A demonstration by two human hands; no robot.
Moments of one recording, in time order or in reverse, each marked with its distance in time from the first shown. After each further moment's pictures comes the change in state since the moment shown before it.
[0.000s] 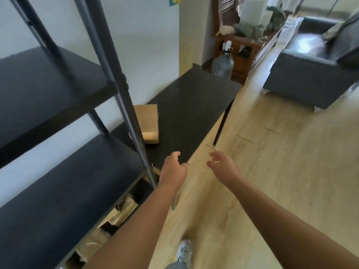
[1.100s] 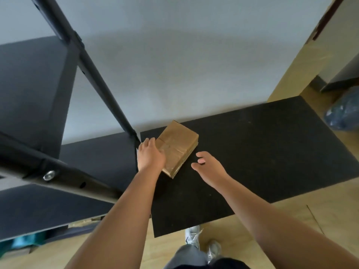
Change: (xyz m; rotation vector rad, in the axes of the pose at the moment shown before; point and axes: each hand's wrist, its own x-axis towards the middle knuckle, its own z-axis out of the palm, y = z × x) left_hand 0.237 0.006 -0.073 0.080 0.577 -0.657; right_hand 0.302 -0.150 0.054 -0.380 -0.710 -0.367
